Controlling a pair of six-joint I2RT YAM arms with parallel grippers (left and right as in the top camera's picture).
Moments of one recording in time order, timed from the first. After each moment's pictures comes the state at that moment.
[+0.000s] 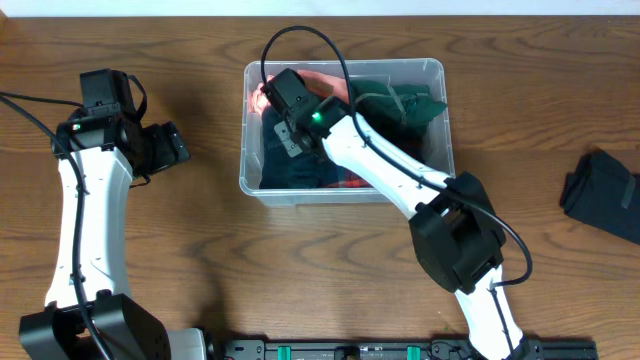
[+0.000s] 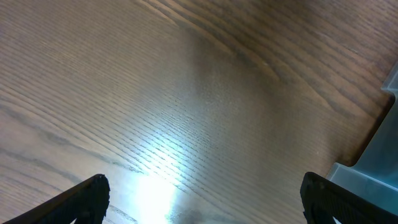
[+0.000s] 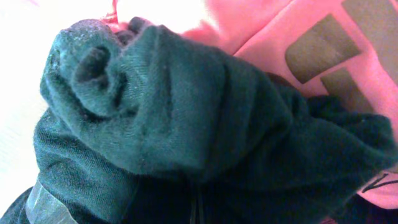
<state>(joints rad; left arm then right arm) 0.21 1.53 1.32 -1.02 -0.09 -0.25 0.73 2.22 1.87 -0.73 0.18 0.18</state>
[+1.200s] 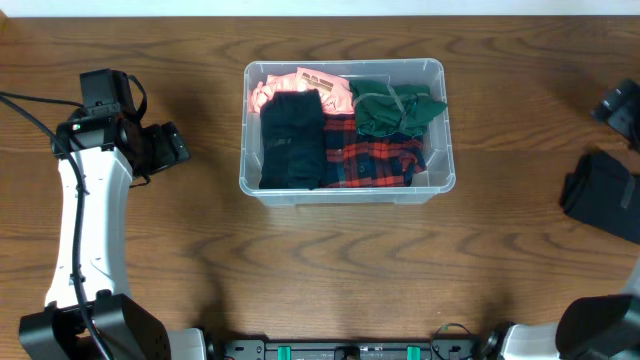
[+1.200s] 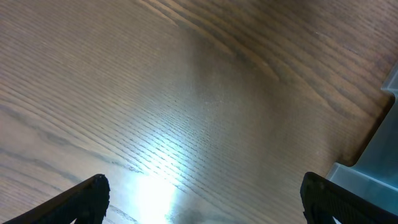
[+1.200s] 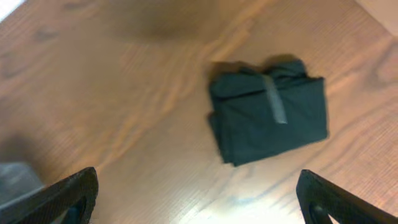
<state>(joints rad) 0.21 1.53 1.32 -1.02 -0.09 -0.25 -0.47 1.59 1.65 -1.11 0.13 0.32</state>
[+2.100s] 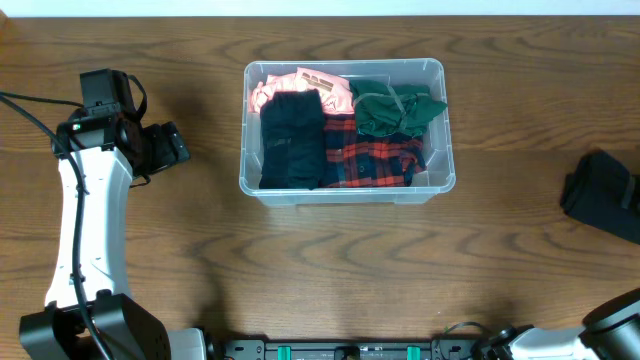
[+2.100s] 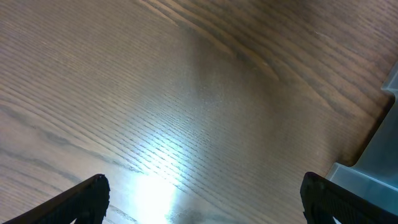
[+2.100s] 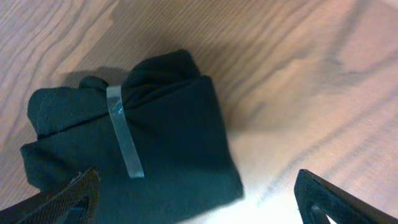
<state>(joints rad) 0.21 1.53 1.32 -1.02 -0.08 -0.25 -1.01 1.67 1.07 -0.40 -0.21 -0.03</state>
